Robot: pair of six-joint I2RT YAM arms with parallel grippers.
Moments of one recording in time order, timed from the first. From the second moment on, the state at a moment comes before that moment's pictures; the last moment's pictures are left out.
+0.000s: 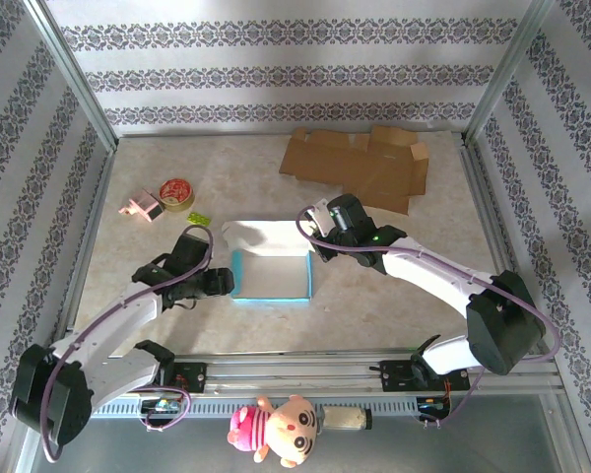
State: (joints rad) left arm -0.39 1.11 0.58 -0.54 0.14 -0.59; right arm 0.64 1.42 0.92 -0.30 -0.08 -0.03
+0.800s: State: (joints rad) left arm -0.39 1.46 0.69 -0.39 0.09 -0.52; right arm 0.64 1.43 0.92 -0.30 -0.09 -0.03
